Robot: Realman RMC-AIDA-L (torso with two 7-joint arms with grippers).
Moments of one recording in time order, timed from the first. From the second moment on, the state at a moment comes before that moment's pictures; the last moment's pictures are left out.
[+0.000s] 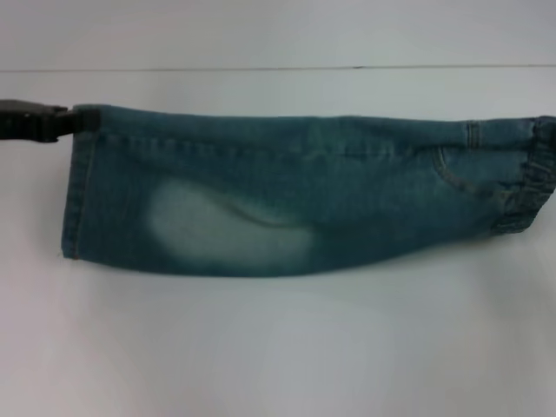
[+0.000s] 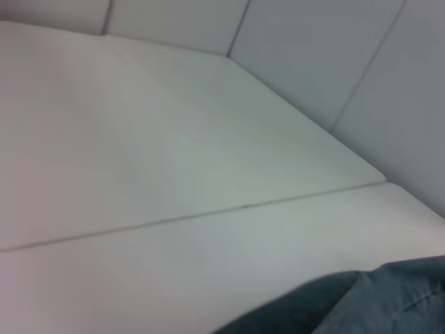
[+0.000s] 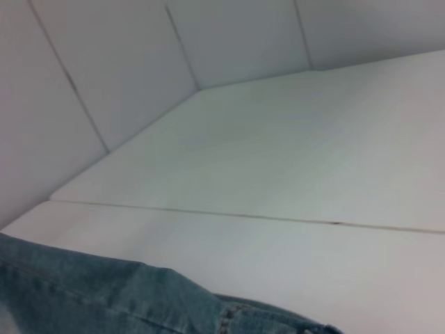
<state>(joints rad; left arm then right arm) -0.70 -2.00 0.27 0.88 2.42 1.62 -1.88 0.48 1.99 -0.31 -0.85 -2.19 -1.55 1.71</state>
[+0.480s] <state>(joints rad) -0.73 -2.04 0.30 0.80 2.41 1.39 -1.87 0.52 2.01 -0.42 -0.81 -2.19 -1.32 1.73</state>
